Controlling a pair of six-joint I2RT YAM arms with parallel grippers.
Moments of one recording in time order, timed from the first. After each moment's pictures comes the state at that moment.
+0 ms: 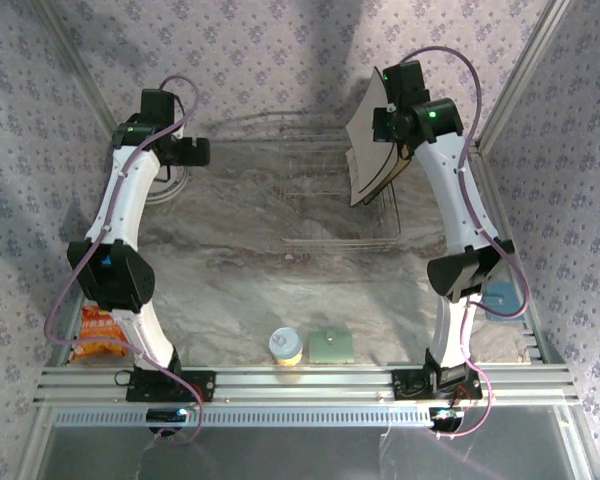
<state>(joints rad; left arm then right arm) -0.10 1.83 1.96 -1.00 -0.12 -0.06 0.31 1.96 2.41 -1.20 0.26 0.24</state>
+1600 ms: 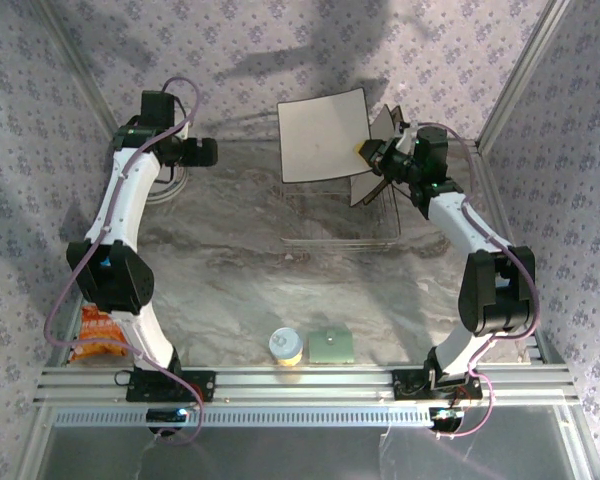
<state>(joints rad) -0.10 1.82 1.92 -0.96 0.02 -0.06 0.14 1.65 1.26 0.15 -0.67 0.99</state>
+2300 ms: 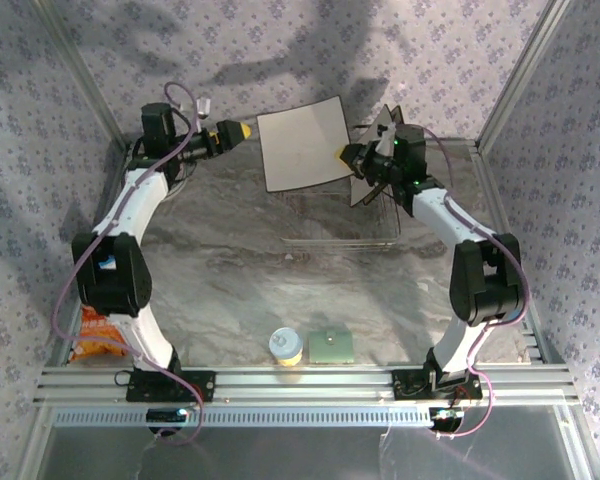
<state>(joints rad) -0.08 1.81 1.56 -0.05 0.94 -0.60 0.23 1.73 1.32 0.15 -0.67 1.01</state>
